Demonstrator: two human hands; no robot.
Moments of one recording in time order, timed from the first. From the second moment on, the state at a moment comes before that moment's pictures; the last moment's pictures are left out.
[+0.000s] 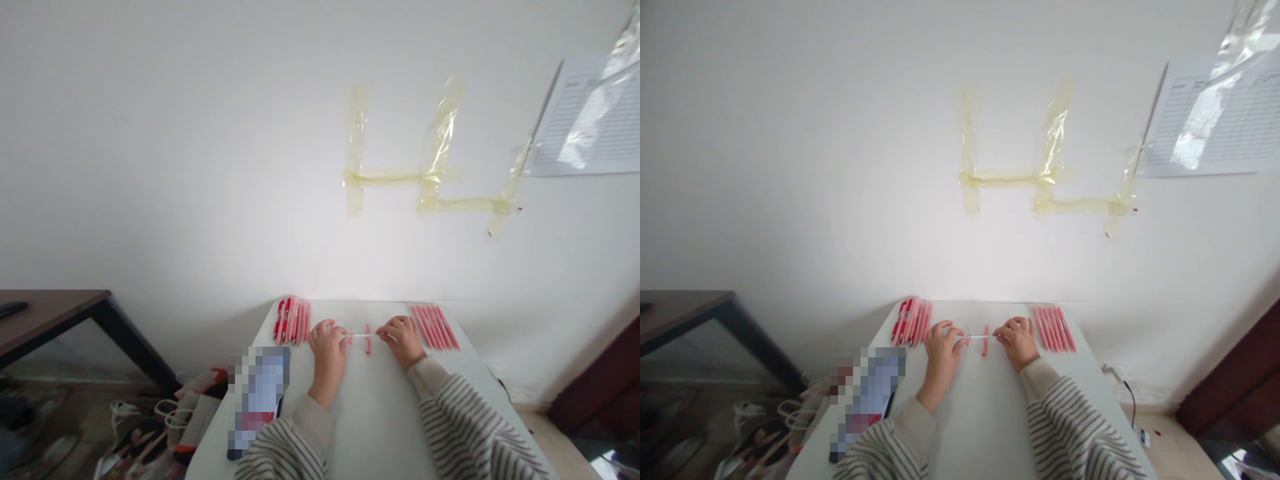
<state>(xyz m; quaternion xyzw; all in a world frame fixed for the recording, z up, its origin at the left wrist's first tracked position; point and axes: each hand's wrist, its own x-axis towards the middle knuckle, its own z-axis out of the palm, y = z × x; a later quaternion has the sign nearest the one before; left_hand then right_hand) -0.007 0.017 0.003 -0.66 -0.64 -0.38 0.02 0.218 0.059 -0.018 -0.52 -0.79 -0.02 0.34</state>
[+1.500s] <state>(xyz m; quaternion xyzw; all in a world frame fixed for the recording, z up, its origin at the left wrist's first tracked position) -0.018 0.013 0.016 -0.63 -0.70 -0.32 0.09 0.237 0.071 -0.027 -0.54 -0.77 -0.03 0.35</state>
